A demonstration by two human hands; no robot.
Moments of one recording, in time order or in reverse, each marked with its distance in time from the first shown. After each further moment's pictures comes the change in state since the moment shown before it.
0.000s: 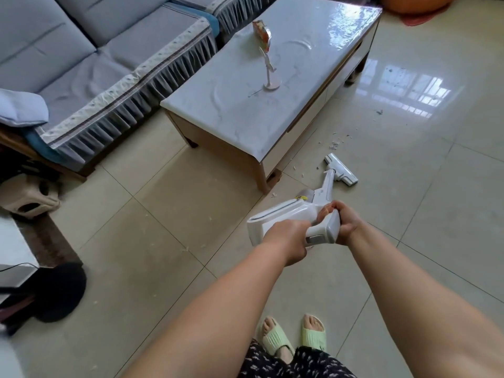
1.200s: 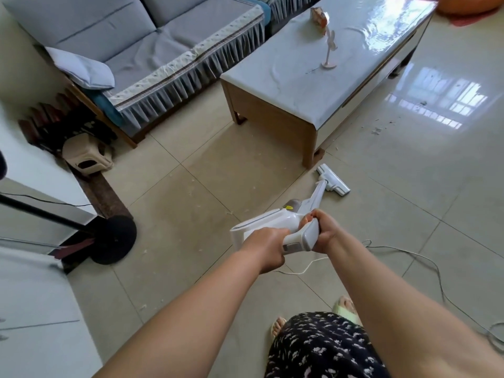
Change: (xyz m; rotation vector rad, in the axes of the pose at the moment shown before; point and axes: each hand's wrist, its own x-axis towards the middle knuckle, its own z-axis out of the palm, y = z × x) left_hand -0.313 -0.200 0.056 0.009 0.031 -0.106; right_hand -0.006 0.372 -0.006 -0.211 0.059 0.046
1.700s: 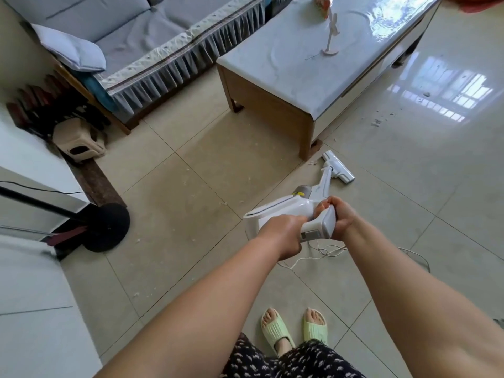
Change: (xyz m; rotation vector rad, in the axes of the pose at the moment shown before) left_hand 0.040 0.051 0.002 -0.028 -0.010 0.021; right_hand 0.000 -0.063 -0.030 0.084 -0.038 0.007
